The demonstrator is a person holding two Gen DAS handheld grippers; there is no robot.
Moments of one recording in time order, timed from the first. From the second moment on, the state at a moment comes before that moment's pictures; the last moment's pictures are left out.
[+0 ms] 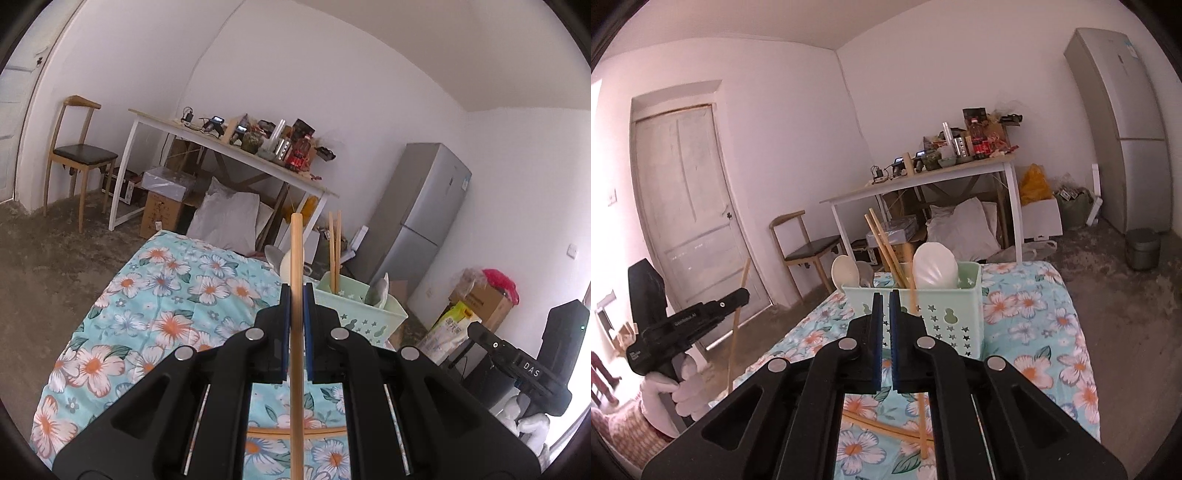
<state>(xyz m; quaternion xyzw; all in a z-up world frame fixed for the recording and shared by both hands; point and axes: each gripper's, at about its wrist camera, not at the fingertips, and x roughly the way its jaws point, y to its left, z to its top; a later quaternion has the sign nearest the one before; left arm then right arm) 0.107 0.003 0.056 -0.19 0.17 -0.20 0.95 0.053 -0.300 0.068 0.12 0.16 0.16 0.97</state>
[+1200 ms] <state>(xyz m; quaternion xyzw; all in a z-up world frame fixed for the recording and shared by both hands) 0.123 0.003 0.045 -0.18 0.20 -0.19 0.94 0.143 -0.334 0.018 0.19 0.28 0.18 0.92</state>
